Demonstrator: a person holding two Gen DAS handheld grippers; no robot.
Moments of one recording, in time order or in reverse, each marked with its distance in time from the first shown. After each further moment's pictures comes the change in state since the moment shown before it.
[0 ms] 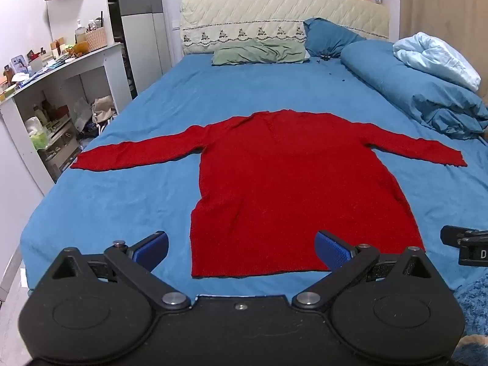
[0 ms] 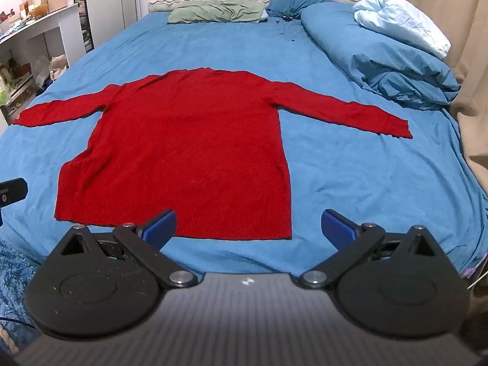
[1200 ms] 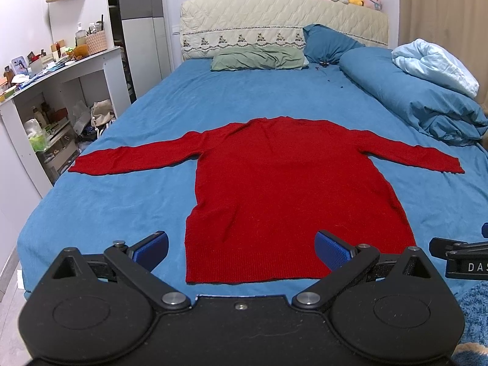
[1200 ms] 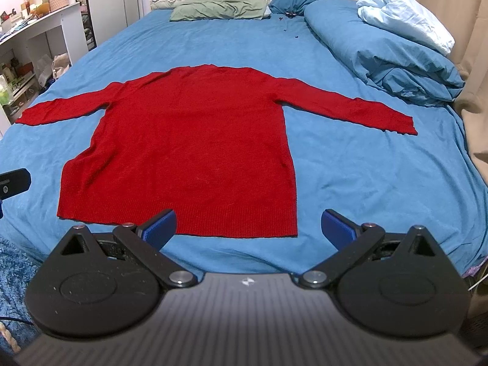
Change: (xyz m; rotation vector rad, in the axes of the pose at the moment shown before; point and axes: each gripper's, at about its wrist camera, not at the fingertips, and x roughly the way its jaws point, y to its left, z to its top) left arm -0.002 -0.003 0.001 -0.011 -0.022 -0.009; right arm 0.005 -0.003 -0.001 0.003 0.013 0.016
